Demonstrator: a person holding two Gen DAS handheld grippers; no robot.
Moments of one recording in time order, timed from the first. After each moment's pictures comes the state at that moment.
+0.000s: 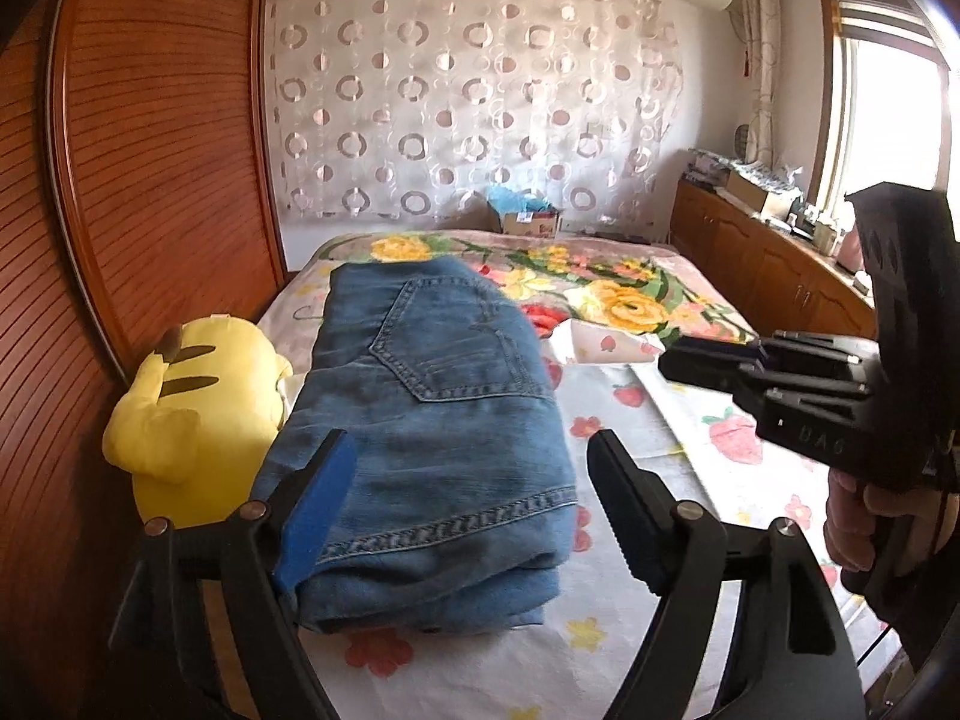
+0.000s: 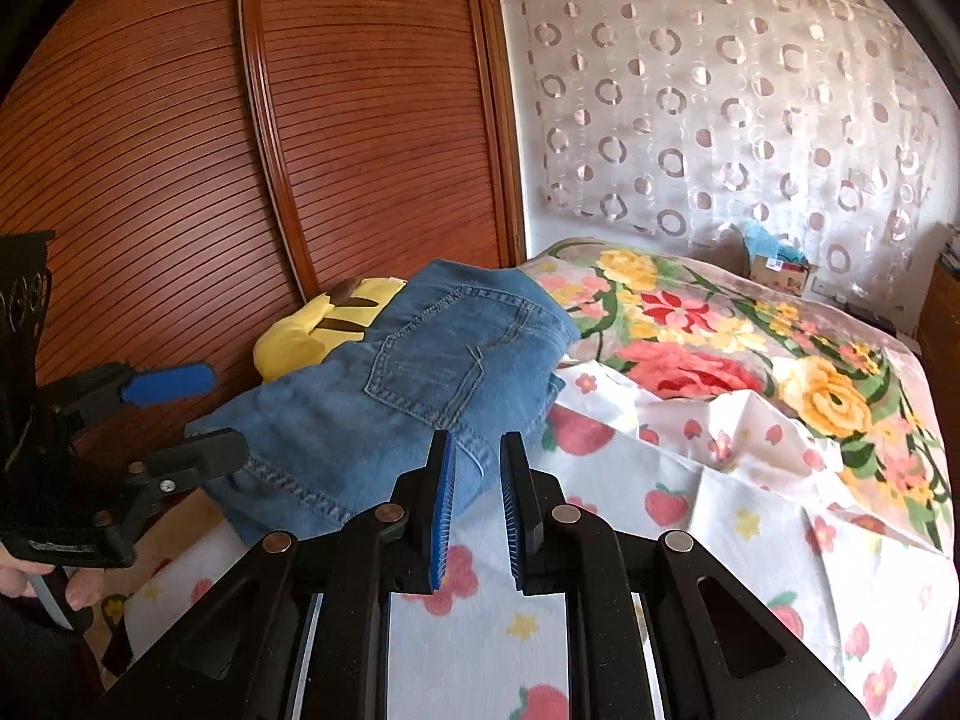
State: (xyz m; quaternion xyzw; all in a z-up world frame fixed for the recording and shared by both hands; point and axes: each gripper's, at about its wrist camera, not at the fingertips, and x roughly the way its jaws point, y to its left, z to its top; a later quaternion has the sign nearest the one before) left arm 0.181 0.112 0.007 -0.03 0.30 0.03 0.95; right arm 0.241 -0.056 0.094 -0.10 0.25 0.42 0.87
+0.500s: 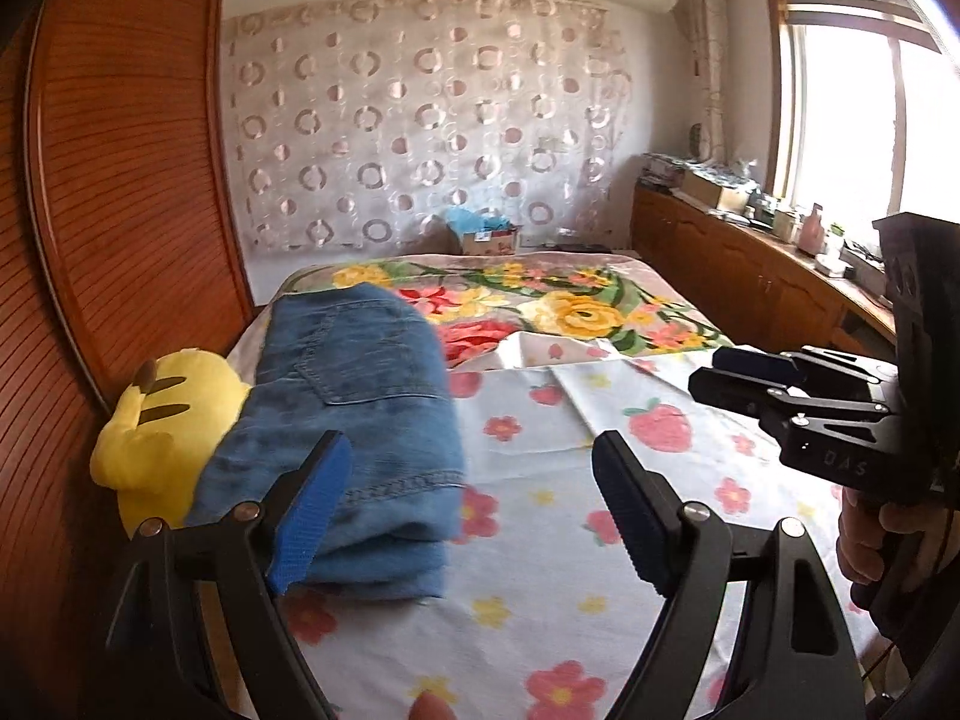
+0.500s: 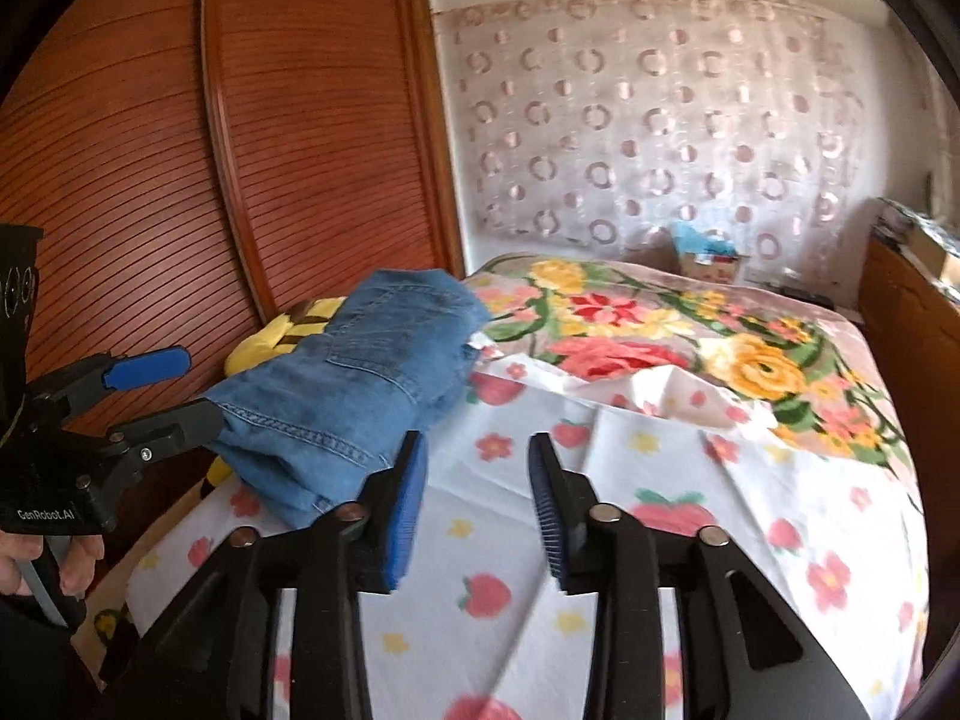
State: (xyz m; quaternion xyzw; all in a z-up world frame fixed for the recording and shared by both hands) left arm 0.145 0.040 0.025 0.00 0.27 -0.01 0.96; right arm 0.175 -0.138 0.104 -0.06 0.23 0.34 0.91
